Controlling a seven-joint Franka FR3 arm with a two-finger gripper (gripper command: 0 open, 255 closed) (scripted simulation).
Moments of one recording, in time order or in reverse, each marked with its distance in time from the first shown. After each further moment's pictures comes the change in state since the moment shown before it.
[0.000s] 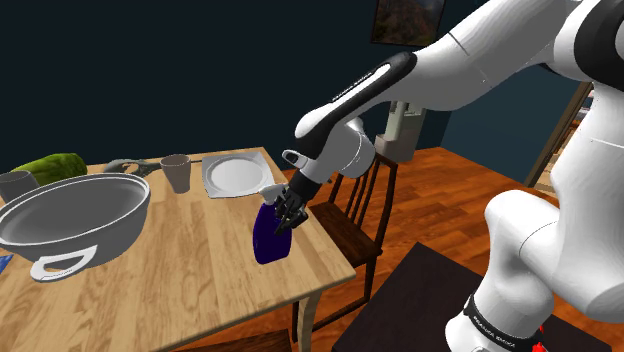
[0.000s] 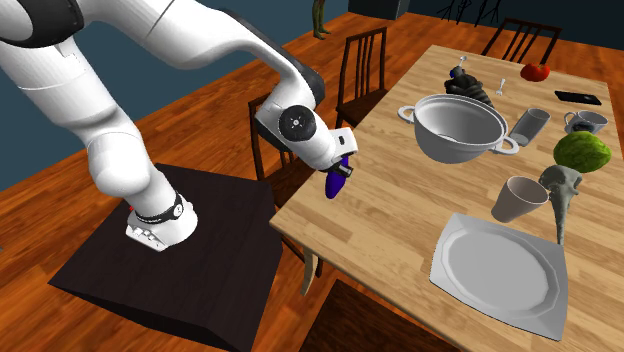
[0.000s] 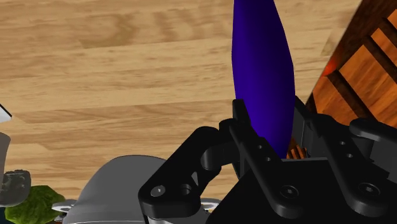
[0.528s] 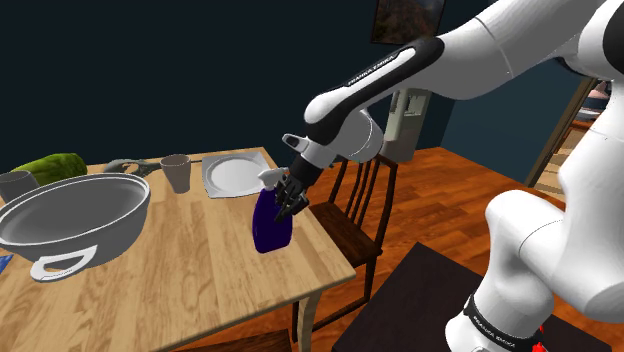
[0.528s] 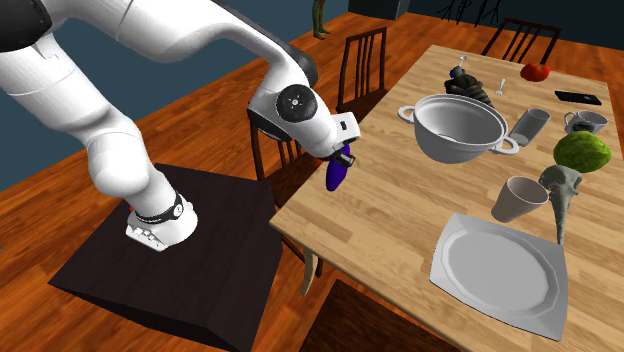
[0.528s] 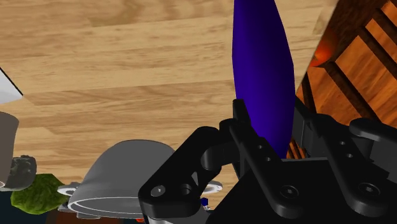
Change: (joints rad) arm -0.021 -0.100 0.007 0.002 -0.181 -0.037 0.164
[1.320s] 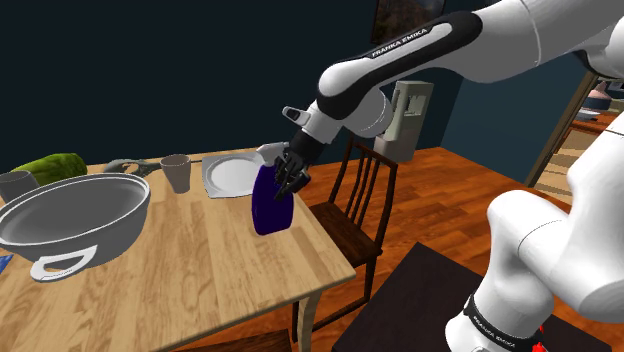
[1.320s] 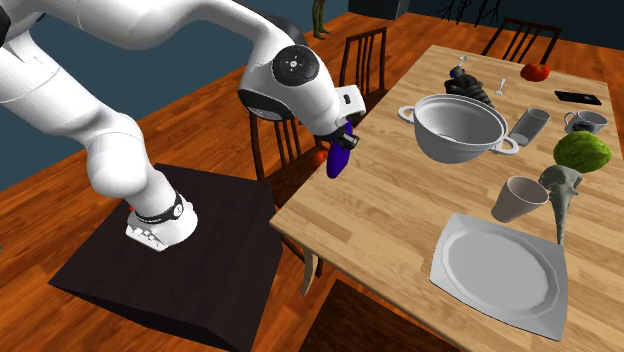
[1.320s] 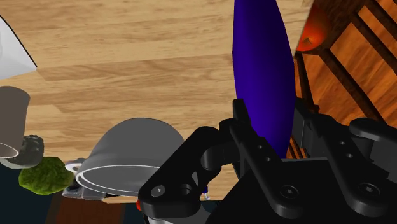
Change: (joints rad) arm -0.051 -0.116 0.038 0.044 -0.203 -0.100 0.200
